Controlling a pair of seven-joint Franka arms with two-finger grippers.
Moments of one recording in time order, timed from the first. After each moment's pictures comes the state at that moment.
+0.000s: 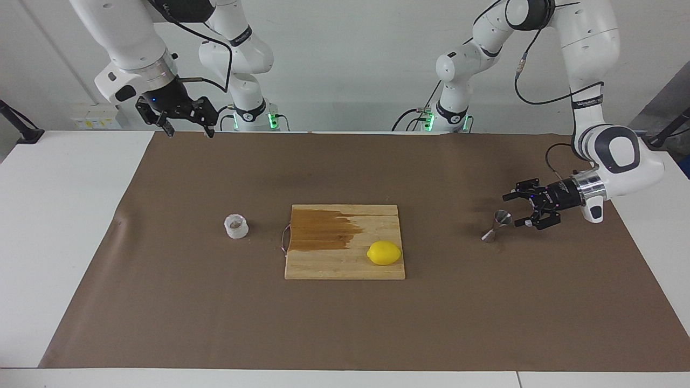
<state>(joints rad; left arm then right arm) 0.45 0.34 -0.13 -1.93 -0.97 1.69 -0.65 -0.09 -0.04 0.11 -1.59 0.04 1.45 0.08</state>
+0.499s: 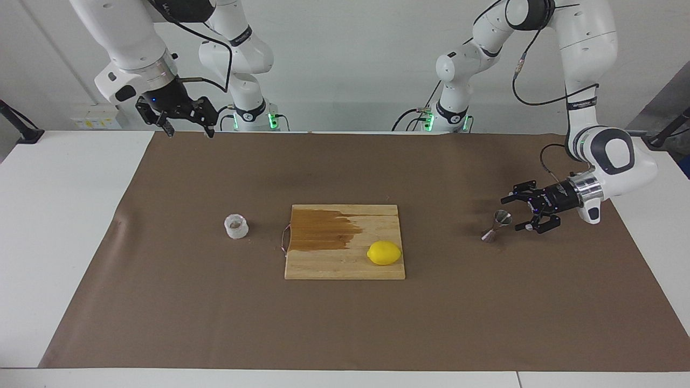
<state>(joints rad) 0.45 0.34 -0.13 -1.95 -1.04 1.73 -0.75 -0.09 -0.04 0.11 -1.59 0.04 1.45 0.08</state>
